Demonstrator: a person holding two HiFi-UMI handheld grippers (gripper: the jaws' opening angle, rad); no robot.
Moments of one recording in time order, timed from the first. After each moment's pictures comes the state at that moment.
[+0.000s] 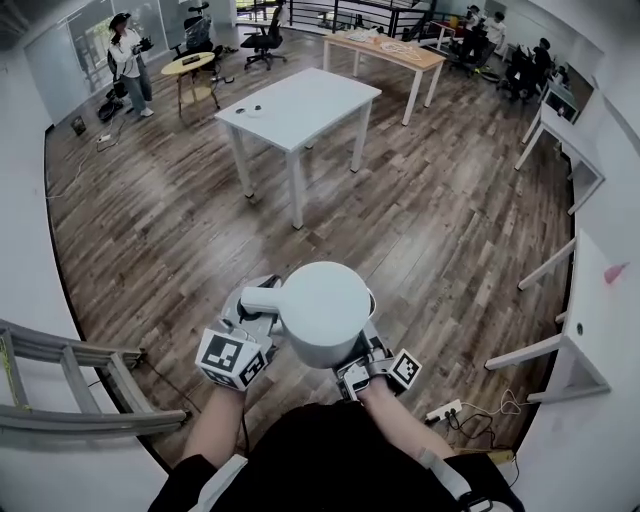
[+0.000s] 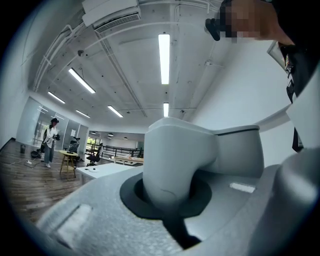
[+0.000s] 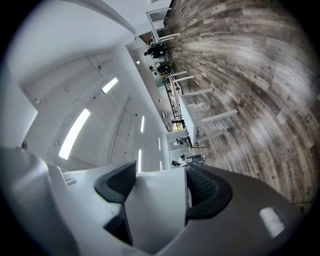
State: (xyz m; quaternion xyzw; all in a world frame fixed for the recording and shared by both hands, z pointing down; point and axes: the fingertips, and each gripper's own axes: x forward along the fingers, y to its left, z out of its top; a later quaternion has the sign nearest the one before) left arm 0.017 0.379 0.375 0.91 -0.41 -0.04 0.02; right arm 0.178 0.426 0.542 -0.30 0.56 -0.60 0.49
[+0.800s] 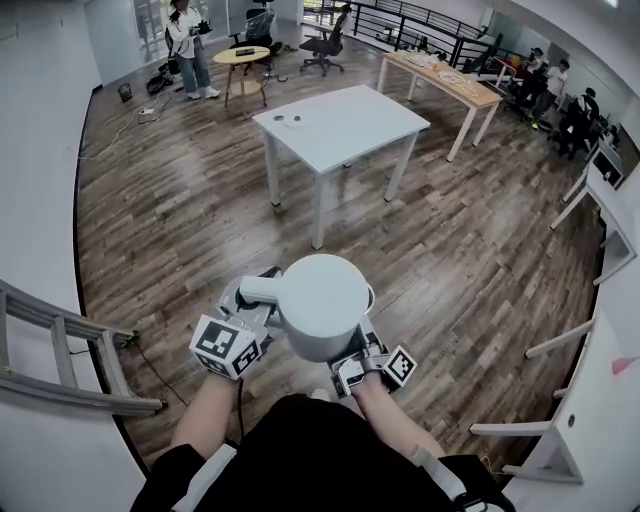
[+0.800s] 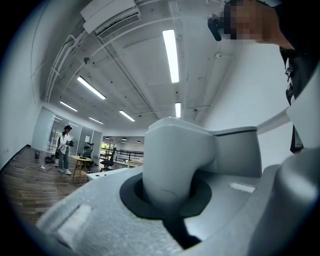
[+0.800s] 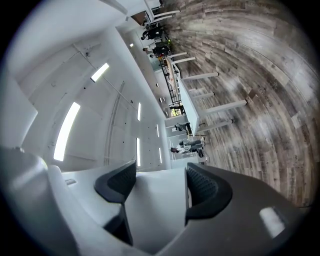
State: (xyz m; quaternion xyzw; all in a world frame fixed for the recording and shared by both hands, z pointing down) left arm 0.034 0.261 0.368 0.87 -0.49 -0.05 0.01; right arm 0.199 0.270 0.538 -0.24 0.60 -0.63 0.43
